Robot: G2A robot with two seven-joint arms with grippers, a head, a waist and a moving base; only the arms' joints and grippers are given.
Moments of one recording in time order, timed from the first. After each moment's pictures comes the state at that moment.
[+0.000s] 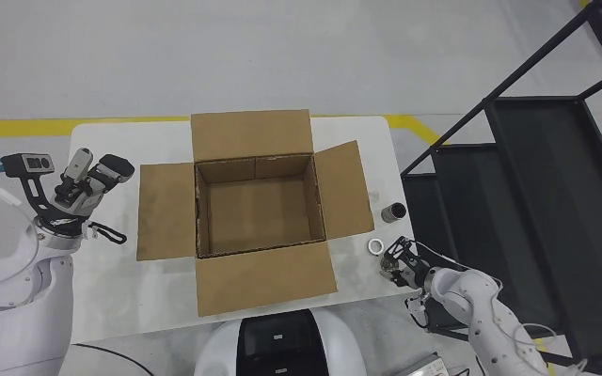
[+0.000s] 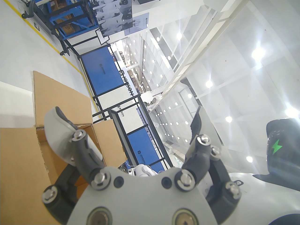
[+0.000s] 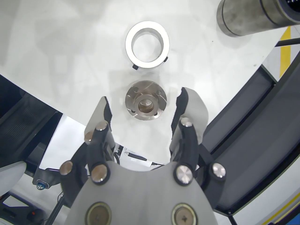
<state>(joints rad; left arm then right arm) 1.40 -1.07 -1.72 -1.59 -0.54 -0.50 -0.79 -1.77 -1.05 1.56 -1.57 -1.33 -0.54 0.46</state>
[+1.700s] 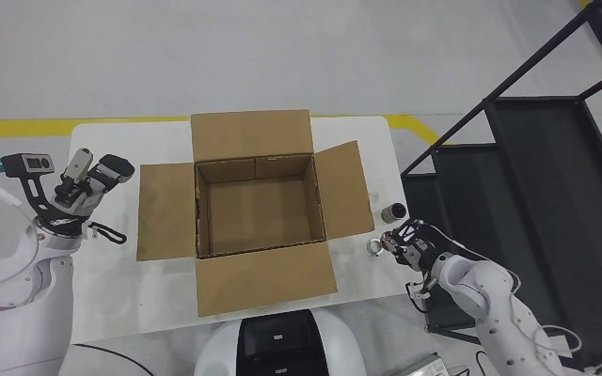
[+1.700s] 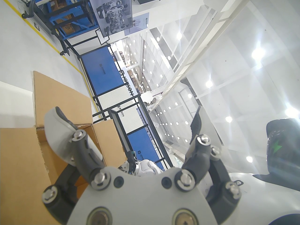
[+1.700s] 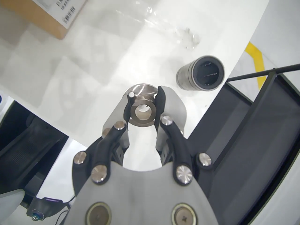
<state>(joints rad) 1.40 -1.07 -1.72 -1.59 -0.54 -0.50 -0.79 -1.83 -1.03 1.66 -1.79 -1.22 -0.54 0.36</state>
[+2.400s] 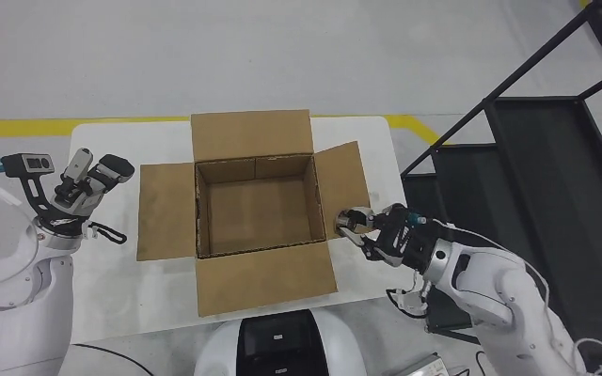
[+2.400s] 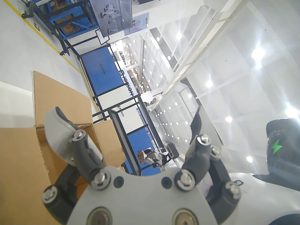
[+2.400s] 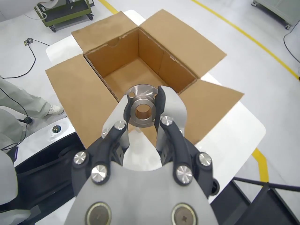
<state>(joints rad) 1.40 -1.07 -1.72 -1.59 -0.54 -0.50 -0.79 -1.80 -1.02 1.62 -2.28 -1.01 -0.65 0.43</state>
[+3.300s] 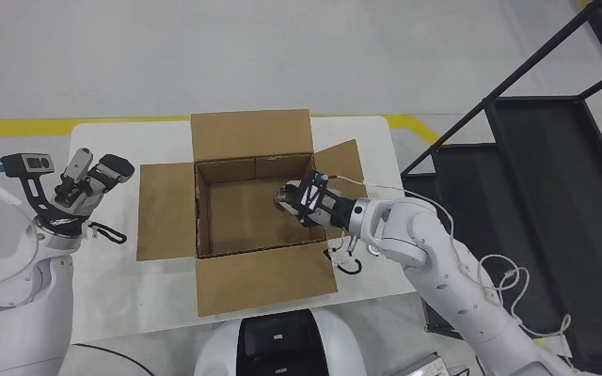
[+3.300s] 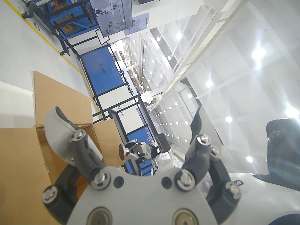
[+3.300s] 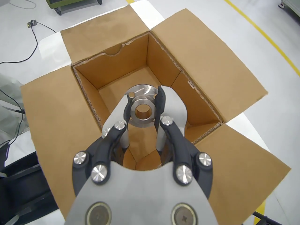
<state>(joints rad) 1.40 -1.07 -1.72 -1.59 -0.54 -0.50 -0.79 -1.22 -1.08 1.09 -1.93 -1.05 -0.46 0.60</state>
